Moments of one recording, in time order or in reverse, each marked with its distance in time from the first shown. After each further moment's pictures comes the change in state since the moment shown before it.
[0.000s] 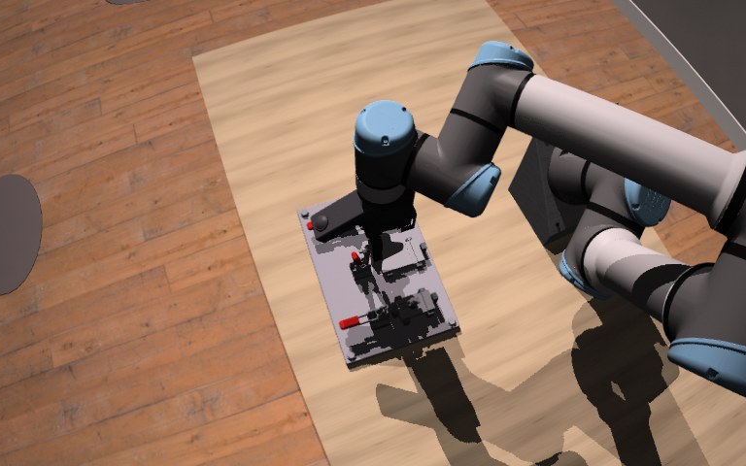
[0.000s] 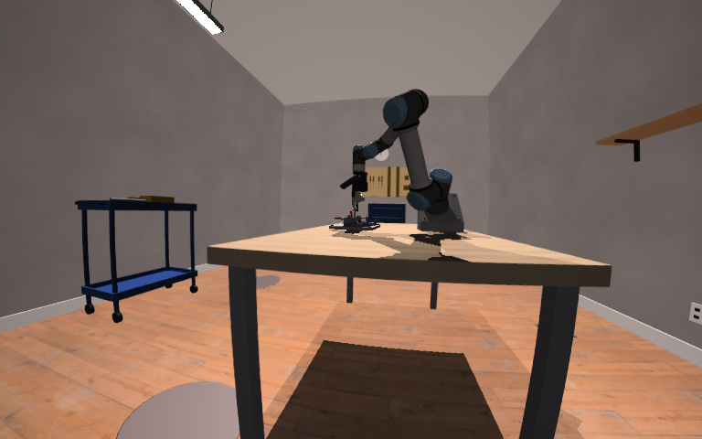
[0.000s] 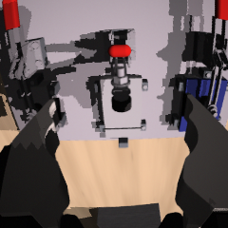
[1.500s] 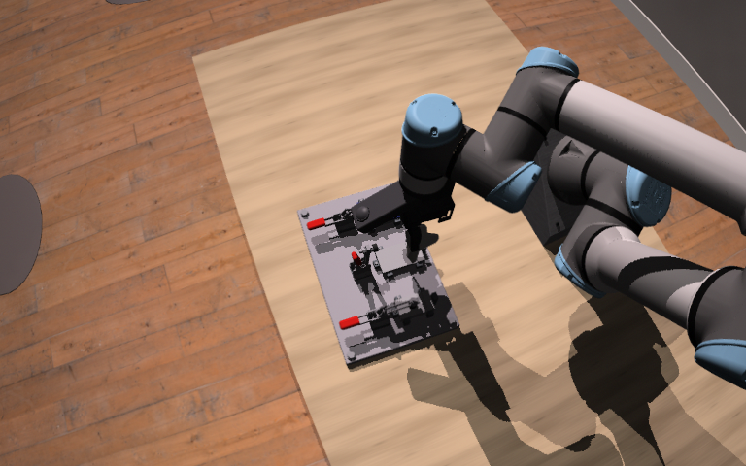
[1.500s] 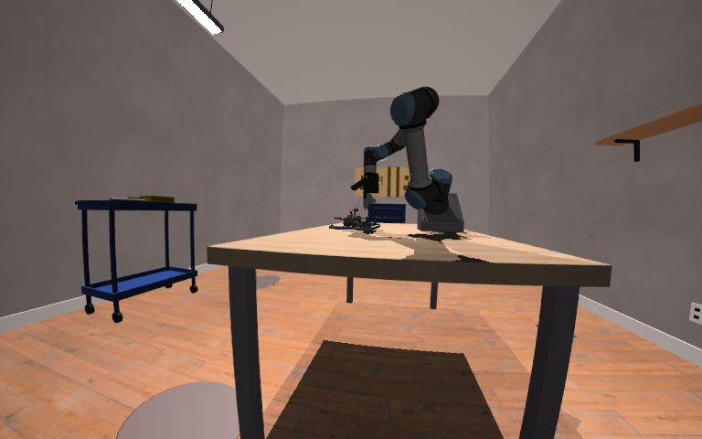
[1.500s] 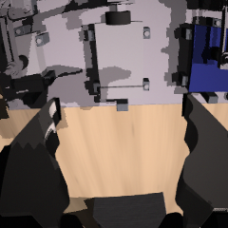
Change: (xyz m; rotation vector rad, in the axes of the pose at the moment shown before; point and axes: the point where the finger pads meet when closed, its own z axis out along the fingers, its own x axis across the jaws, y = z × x) arm 0.000 0.068 0.009 0.000 0.000 0.000
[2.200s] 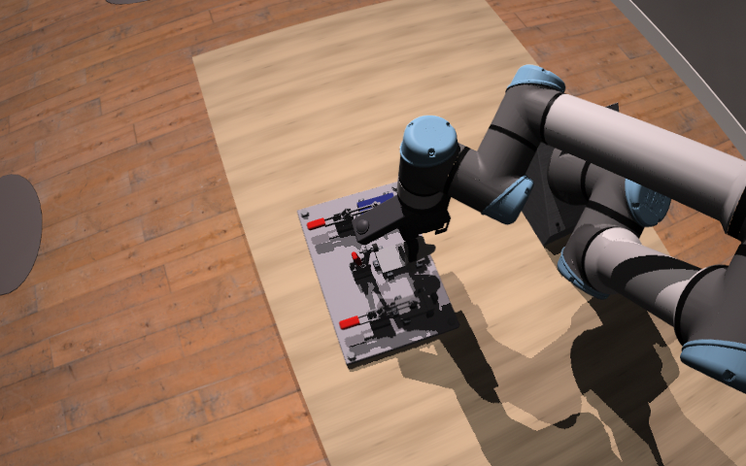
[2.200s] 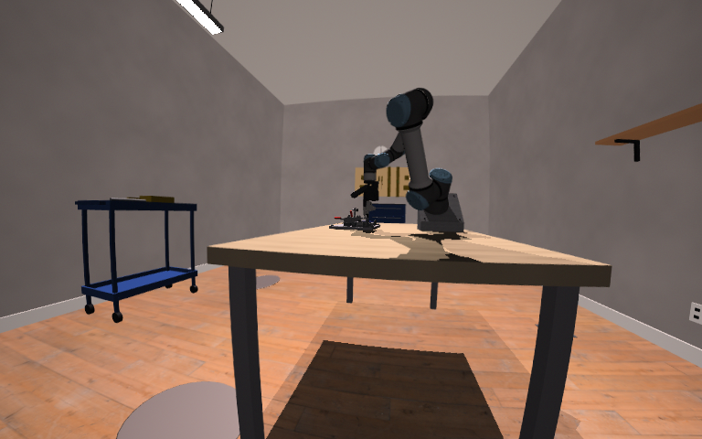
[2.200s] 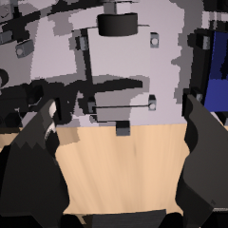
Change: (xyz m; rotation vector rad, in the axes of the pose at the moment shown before) arm 0.000 0.000 0.046 0.000 0.000 0.000
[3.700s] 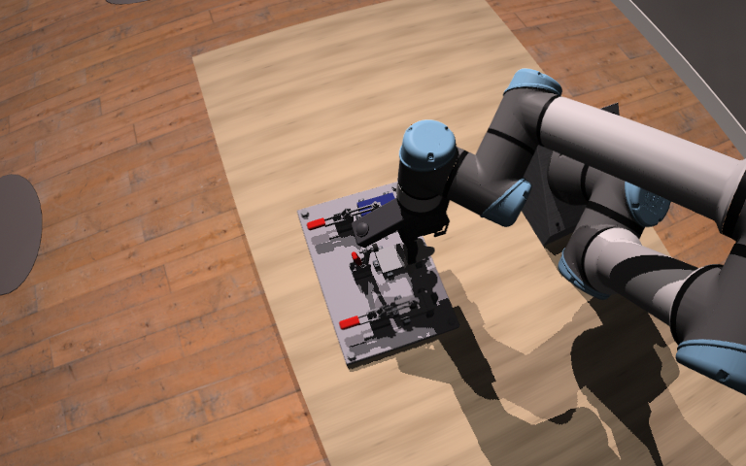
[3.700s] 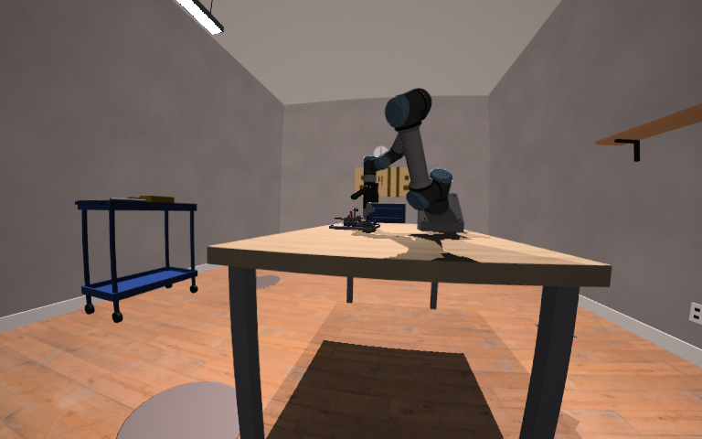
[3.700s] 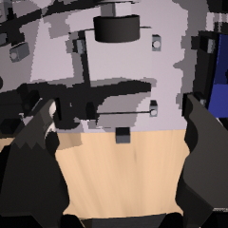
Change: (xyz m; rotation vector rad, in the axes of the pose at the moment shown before) arm 0.000 0.000 0.010 0.000 0.000 0.000
